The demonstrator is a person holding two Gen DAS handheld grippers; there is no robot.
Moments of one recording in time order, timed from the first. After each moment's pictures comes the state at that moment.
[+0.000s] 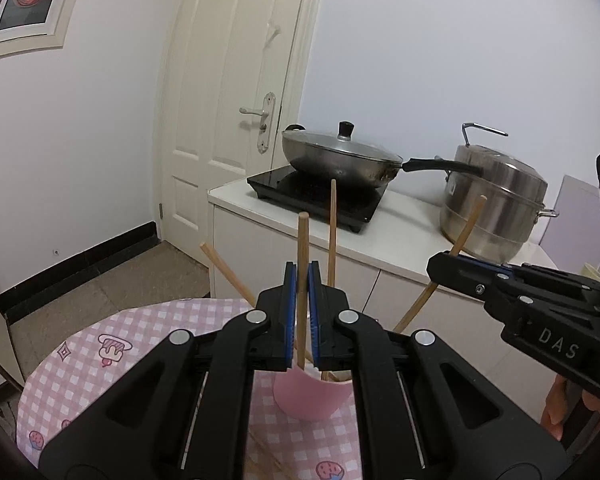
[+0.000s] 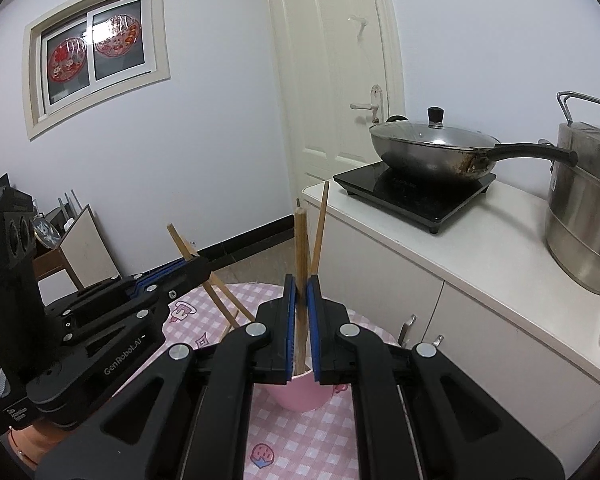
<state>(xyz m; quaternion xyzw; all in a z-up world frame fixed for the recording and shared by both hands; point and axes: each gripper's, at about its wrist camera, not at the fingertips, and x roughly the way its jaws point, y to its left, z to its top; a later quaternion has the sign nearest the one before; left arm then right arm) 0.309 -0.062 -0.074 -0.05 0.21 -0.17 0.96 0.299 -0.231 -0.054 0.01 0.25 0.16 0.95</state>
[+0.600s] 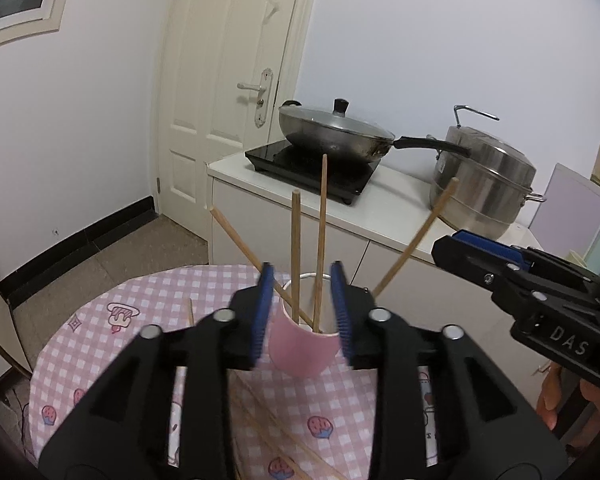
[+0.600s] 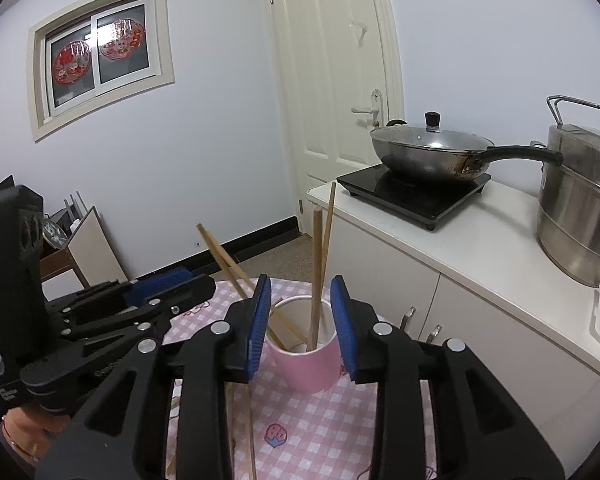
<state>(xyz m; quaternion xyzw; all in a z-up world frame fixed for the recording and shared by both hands) 0.280 -0.053 -0.062 -0.05 0.26 -0.18 0.95 0.266 -0.230 -0.042 0.02 0.25 0.16 0.96</state>
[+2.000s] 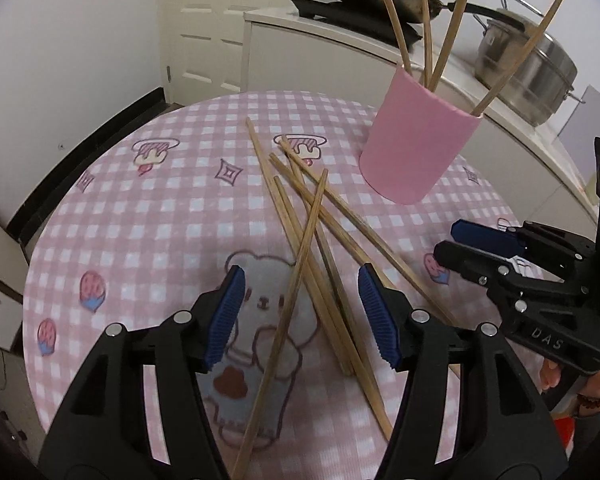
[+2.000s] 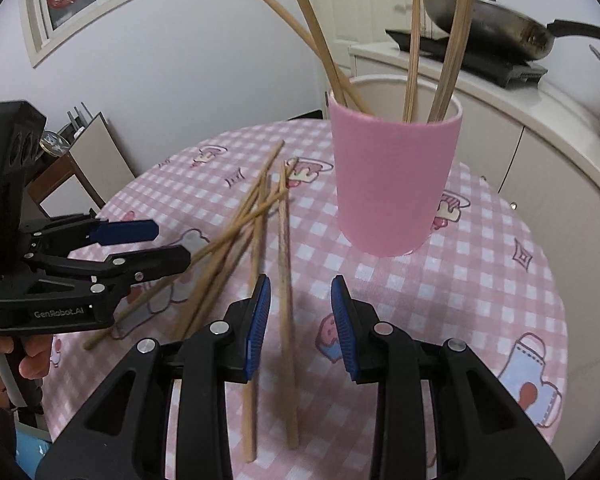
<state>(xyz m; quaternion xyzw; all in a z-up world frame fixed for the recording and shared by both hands) 0.290 0.020 -0.196 0.00 0.46 -0.17 0.87 0.276 -0.162 -0.190 -0.01 0.42 0.19 0.89</state>
